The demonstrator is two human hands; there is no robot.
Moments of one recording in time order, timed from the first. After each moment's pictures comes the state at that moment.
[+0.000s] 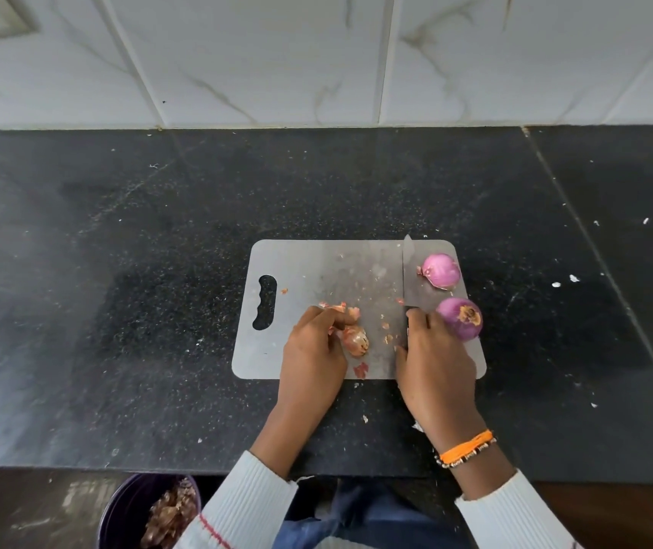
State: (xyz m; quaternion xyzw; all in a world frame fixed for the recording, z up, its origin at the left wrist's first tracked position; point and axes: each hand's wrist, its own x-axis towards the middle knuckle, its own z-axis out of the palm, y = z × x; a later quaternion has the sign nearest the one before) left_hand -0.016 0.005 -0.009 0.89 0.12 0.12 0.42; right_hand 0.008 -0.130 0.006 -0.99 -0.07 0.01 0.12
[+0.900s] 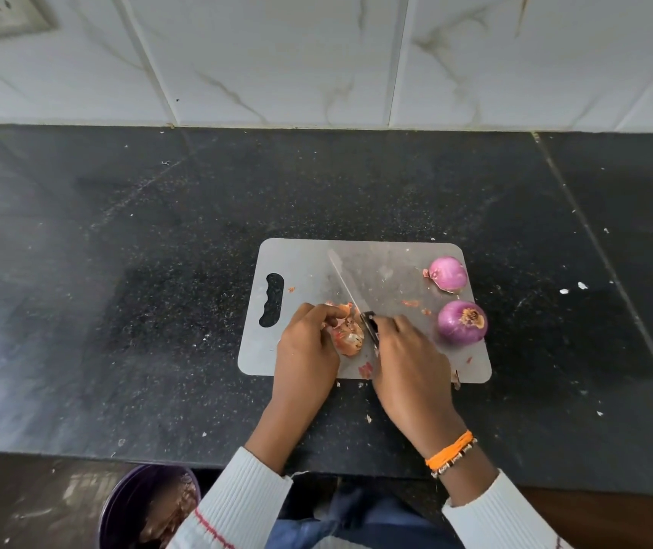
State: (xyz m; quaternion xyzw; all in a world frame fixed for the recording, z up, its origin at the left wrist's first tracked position) left_hand -0.018 0.014 -0.008 0.89 0.16 0.12 0.41; right_hand -0.003 -0.110 0.026 -0.97 -0.17 0.08 0.13
